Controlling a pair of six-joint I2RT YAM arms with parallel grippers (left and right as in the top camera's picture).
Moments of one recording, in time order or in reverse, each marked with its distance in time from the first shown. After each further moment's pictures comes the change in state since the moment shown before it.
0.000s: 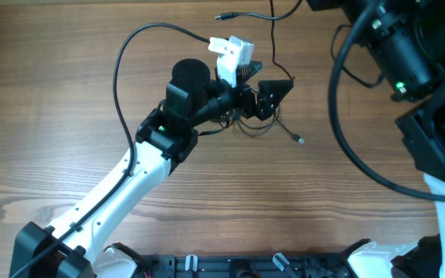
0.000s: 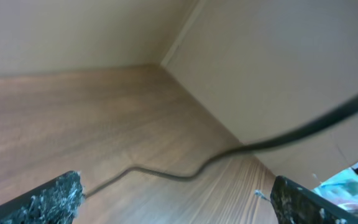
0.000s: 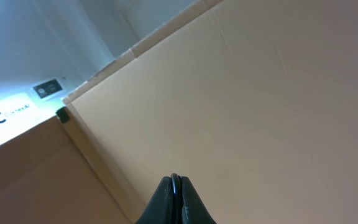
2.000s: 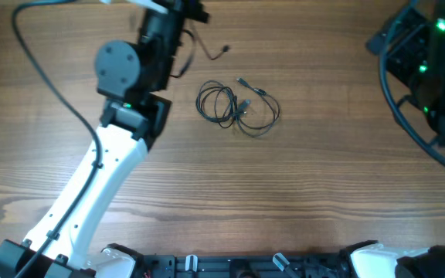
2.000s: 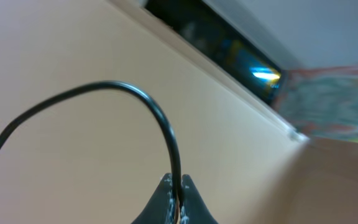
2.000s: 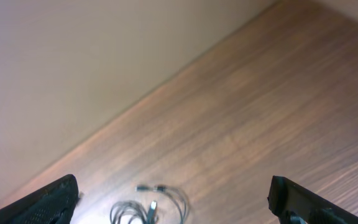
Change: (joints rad) left arm 0.182 -0.003 0.243 0.452 -0.538 0.033; right arm -0.245 -0.032 -0.001 -0.904 0.381 0.265
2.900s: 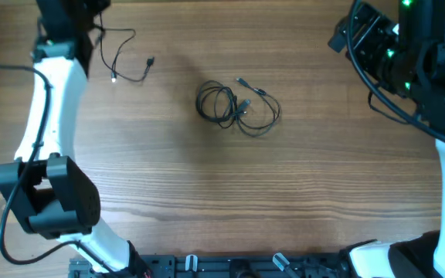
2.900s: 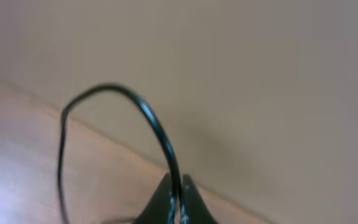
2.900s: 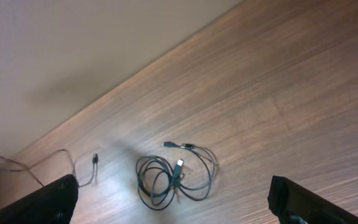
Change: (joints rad) left arm 0.483 0.416 0.403 -0.868 0.077 -0.071; right arm 0.000 0.088 -0.001 0.016 -0.236 -0.009
